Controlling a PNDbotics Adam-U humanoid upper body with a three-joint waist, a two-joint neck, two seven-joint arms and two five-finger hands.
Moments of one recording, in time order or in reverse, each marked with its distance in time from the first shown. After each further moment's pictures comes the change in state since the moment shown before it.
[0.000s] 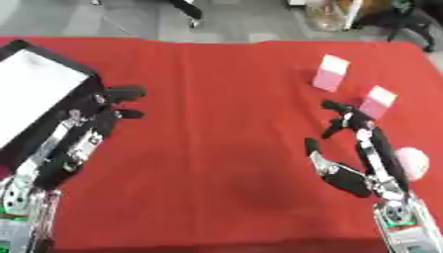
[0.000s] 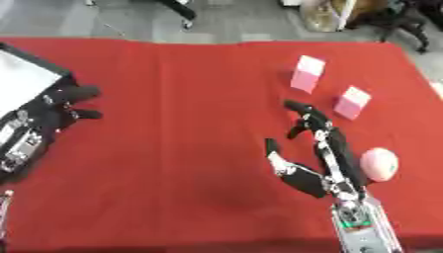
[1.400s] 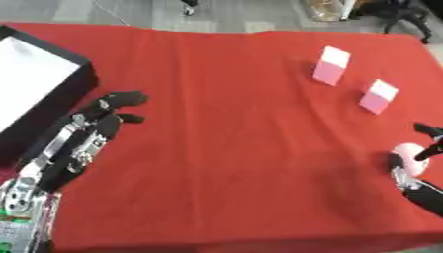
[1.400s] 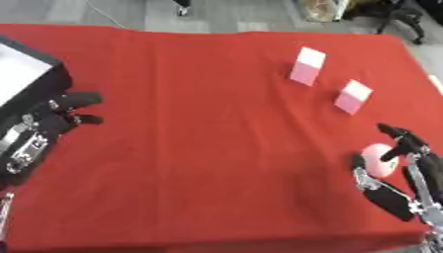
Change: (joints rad) left arm 0.007 0.000 0.000 0.012 -0.052 0.004 -0.007; right arm 0.249 -0.274 -0.187 -0.050 0.015 0.208 -0.077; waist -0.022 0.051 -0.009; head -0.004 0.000
